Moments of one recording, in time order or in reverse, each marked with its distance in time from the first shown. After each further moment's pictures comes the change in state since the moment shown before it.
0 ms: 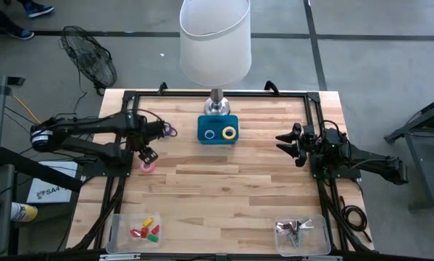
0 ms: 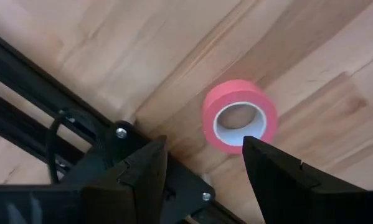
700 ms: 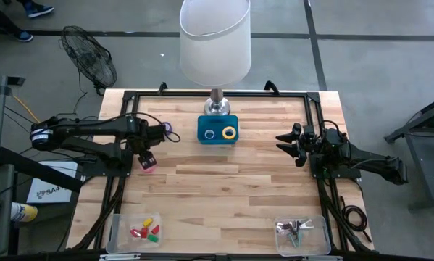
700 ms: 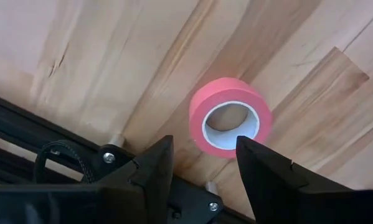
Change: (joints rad) left arm -0.052 0.000 -0.058 0.081 0.034 0.144; right arm 0.000 0.000 0.000 0.002 0.000 0.000
